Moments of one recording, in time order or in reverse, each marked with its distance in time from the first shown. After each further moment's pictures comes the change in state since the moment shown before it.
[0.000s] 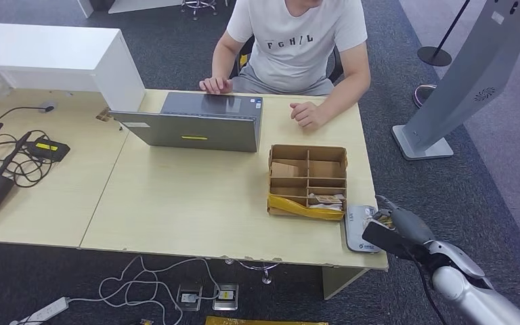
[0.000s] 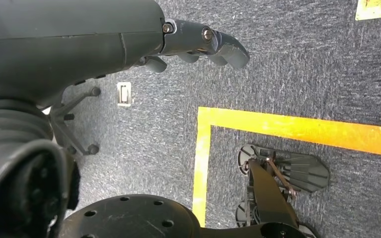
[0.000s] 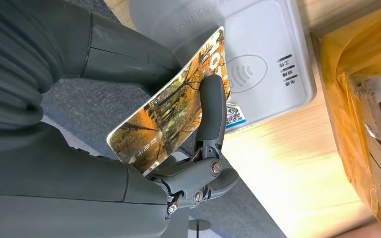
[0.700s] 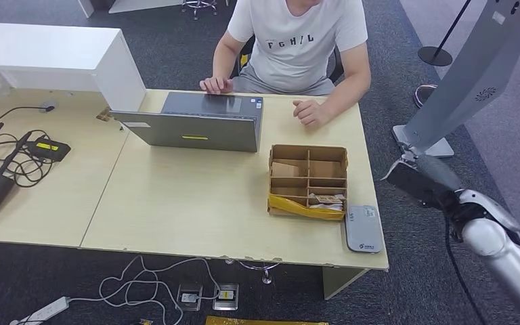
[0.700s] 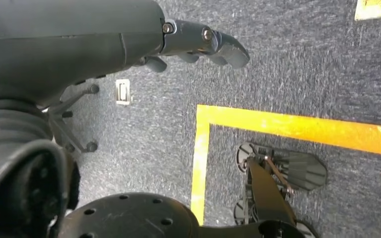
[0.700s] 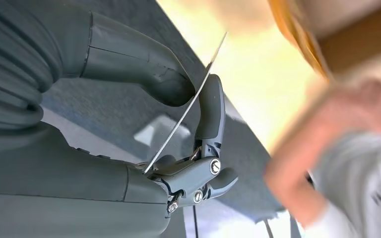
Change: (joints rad) left arm 0.001 0.000 0.000 0.000 0.013 -0.011 -0.013; right arm -0.180 -0.071 -0.125 -0.178 -0.098 0.123 0.102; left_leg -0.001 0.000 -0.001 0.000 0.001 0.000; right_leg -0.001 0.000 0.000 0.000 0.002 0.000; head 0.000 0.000
